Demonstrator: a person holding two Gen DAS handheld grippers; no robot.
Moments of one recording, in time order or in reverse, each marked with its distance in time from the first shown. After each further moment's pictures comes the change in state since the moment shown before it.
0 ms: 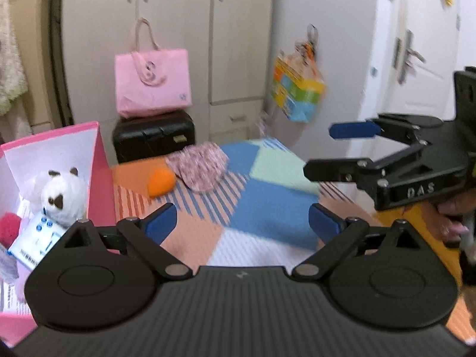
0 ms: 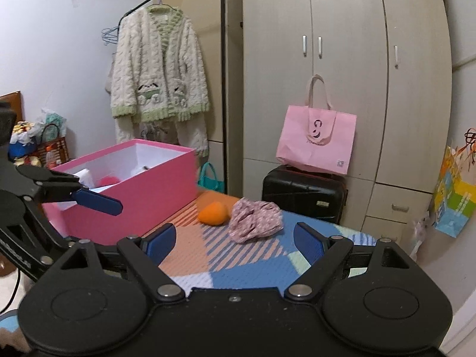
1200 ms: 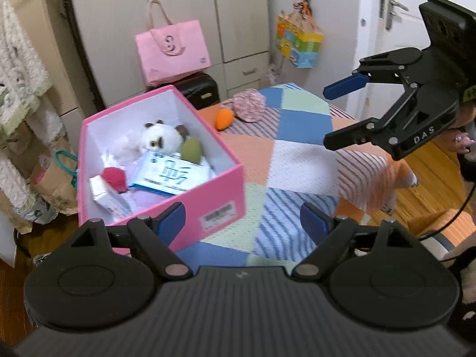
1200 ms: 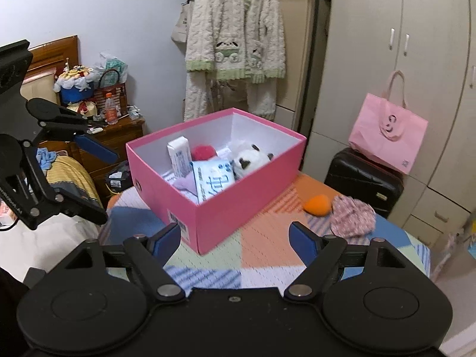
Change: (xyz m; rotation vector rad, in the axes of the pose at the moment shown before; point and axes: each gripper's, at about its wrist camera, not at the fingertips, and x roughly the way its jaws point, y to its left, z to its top) left arm -0.165 0.070 -0.023 0.157 0.229 0.007; right arm -0.024 0.138 0.044 -0.161 0.212 0.175
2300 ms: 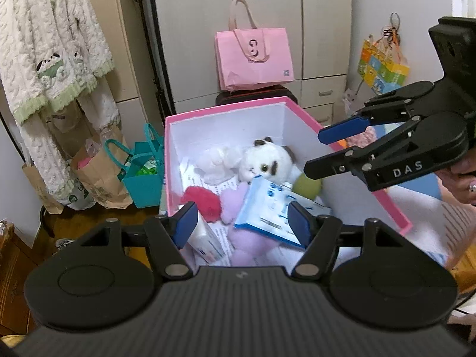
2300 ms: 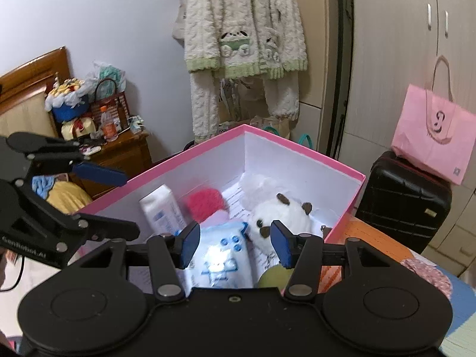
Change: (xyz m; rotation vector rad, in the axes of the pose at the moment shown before) left arm 0.059 0.132 0.017 -0.181 -0.065 0.194; right arm 0.171 -0.009 0.092 0.047 0.016 0.119
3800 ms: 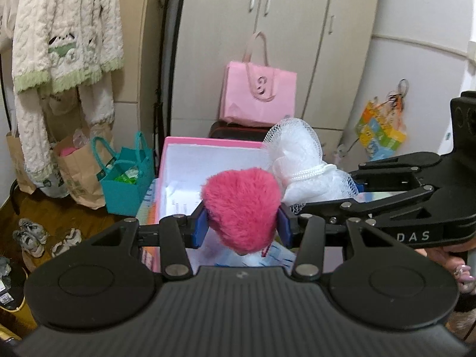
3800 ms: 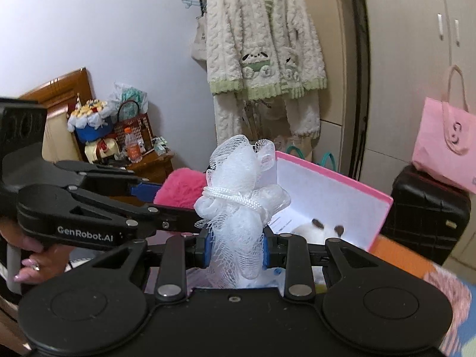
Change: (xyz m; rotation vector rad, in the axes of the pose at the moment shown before) left arm 0.020 0.029 0.006 -0.238 -0.137 -0.071; right arm 0.000 0.011 0.011 0.018 -0.074 0.097
